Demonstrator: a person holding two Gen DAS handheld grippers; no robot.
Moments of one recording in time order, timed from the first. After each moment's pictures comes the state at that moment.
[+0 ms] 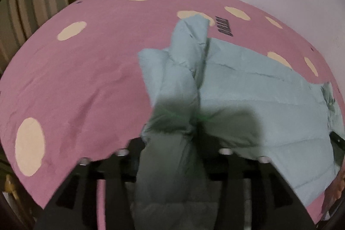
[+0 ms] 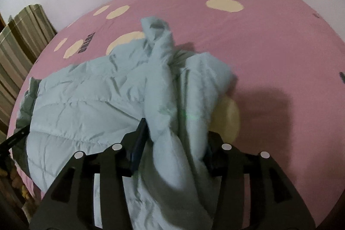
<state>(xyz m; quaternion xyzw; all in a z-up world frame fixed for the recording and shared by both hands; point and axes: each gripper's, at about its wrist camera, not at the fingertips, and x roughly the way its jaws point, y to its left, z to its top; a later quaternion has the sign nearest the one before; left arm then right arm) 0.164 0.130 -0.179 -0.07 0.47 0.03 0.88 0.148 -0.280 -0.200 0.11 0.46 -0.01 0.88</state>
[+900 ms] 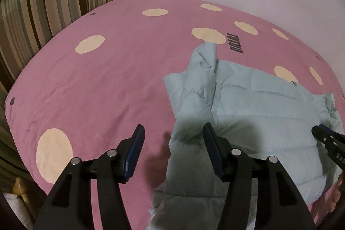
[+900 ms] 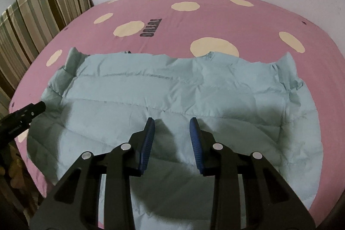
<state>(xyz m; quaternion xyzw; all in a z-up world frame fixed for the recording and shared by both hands) 0.157 0.151 -0.152 -0.05 0.45 0.05 0.89 0.175 -0.120 -0.182 0.01 0.45 0.09 0.89</state>
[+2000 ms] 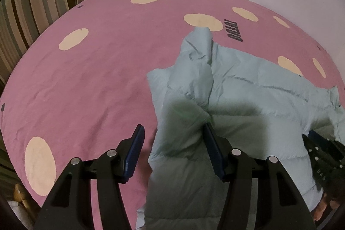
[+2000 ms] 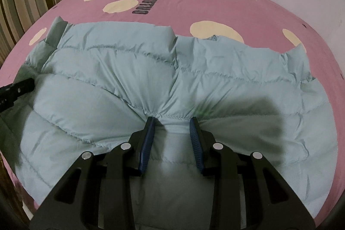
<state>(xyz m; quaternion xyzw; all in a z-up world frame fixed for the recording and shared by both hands) 0.189 0.136 -0.175 -0.04 0.49 0.03 0.87 0.187 -0.101 -0.218 -0.05 0.48 0.06 0.87</state>
